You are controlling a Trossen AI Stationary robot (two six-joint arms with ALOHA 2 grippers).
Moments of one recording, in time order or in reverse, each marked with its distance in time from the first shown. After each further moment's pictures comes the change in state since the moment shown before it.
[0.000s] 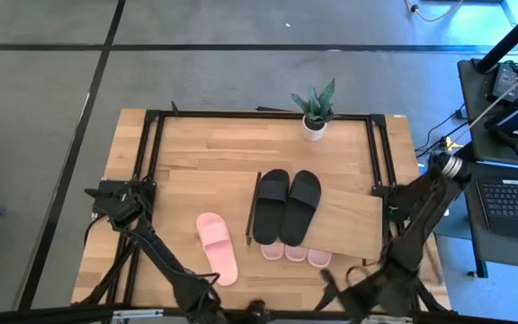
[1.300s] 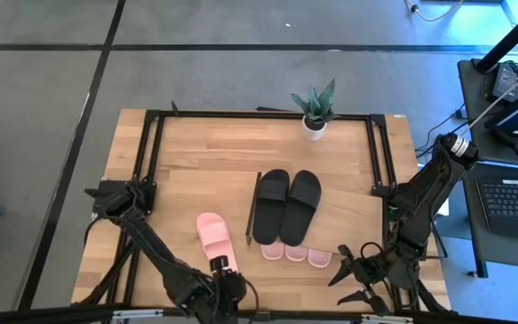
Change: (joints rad) left arm 0.008 -0.108 0.000 -0.906 -0.208 -0.467; right arm 0.054 -0.282 -0.442 0.006 0.044 0.215
